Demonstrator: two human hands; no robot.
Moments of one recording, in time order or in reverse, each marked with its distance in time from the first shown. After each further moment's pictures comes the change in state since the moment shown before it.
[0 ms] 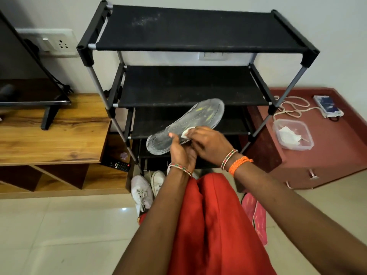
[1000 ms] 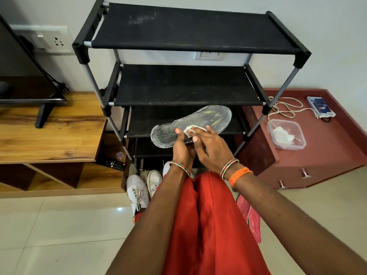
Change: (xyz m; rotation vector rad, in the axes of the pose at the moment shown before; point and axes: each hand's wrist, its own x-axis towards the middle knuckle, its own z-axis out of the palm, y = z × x) left_hand -0.003 -0.011 0.004 0.304 0.001 -0.038; right_hand -0.022 -0.022 -0.013 0.149 -0.083 0.351
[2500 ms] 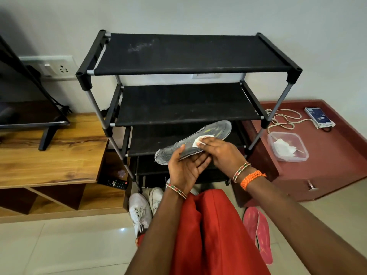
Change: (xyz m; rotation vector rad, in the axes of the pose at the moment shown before) left_hand -0.018 0.014 -0.005 -0.116 -0.274 -0.056; right_hand 0.017 0.045 -0.015 -0.257 0.111 -0.269
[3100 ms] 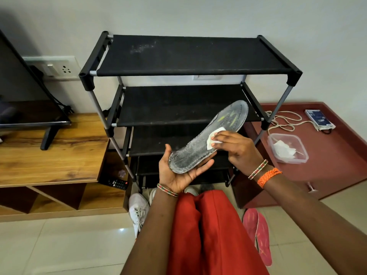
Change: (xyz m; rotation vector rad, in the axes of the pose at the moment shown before) left_hand -0.002 0.016 -0.019 -0.440 -0.409 -0.308; right_hand -0.010 0.012 -0.041 0.151 0.197 -0.077
